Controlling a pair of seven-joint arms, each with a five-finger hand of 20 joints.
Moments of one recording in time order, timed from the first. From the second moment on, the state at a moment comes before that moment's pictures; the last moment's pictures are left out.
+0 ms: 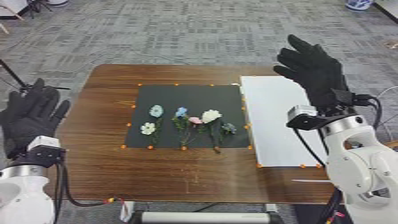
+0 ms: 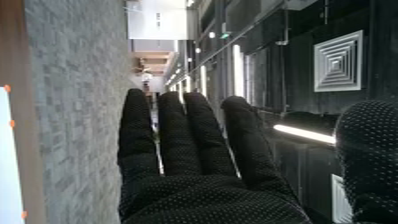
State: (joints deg) left arm 122.2 -64.3 -108.1 -118.6 26.5 7.7 15.1; right arm -100.9 -59.0 90.7 -121.1 -57.2 3.5 0.1
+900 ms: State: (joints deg) left arm 123.2 -63.8 -106.3 -120.8 22.8 10.9 17.9; right arm -102.2 -58.4 91.6 -123.1 -57.1 3.1 -1.3
